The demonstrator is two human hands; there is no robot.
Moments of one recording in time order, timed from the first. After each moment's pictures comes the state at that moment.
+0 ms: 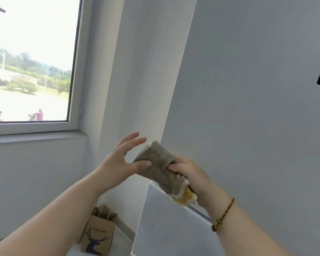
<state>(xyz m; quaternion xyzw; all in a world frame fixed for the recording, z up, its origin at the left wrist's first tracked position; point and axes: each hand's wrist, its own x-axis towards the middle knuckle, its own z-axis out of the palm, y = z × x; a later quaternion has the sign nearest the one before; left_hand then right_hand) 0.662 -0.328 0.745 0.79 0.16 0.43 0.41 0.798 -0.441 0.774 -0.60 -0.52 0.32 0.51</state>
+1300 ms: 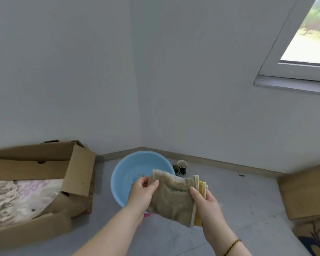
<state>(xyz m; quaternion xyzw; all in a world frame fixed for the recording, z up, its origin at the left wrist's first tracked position) 0.101 -0.202 0.436 0.14 0.70 0.52 0.46 0.251 -0.158 0.452 -0.56 -0.41 0.67 0.27</state>
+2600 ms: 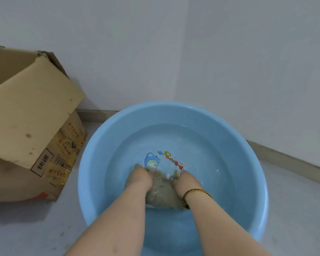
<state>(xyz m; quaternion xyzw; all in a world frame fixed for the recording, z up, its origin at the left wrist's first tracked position) -0.093 -0.033 -0.100 0.13 0.90 0.25 0.34 0.004 0.042 -0.094 -0.52 -0.77 0.34 -0.12</state>
